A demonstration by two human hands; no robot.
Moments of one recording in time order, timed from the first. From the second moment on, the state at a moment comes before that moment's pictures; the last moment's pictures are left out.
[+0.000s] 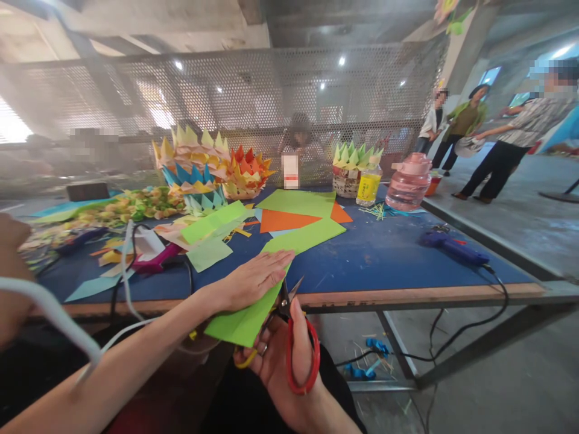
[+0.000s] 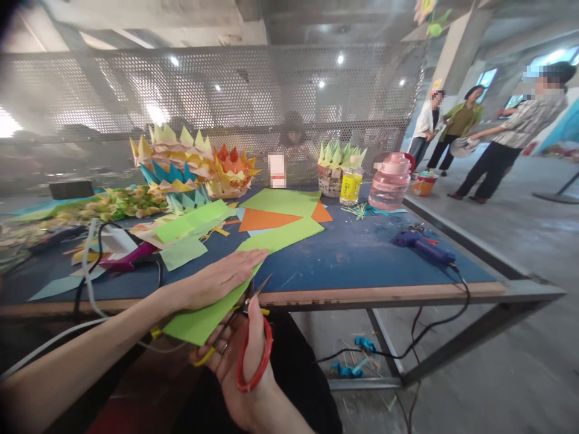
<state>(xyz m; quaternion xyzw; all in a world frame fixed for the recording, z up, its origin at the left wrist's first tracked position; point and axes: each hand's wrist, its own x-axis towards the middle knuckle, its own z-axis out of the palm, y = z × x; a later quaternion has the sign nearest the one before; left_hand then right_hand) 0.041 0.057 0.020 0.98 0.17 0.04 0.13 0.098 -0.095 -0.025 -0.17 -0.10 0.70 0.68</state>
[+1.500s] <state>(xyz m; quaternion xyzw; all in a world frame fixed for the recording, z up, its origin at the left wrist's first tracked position) 0.030 0.034 0.015 0.97 0.21 0.04 0.07 0.087 -0.102 -0.041 -0.10 -0.10 0.73 0.67</state>
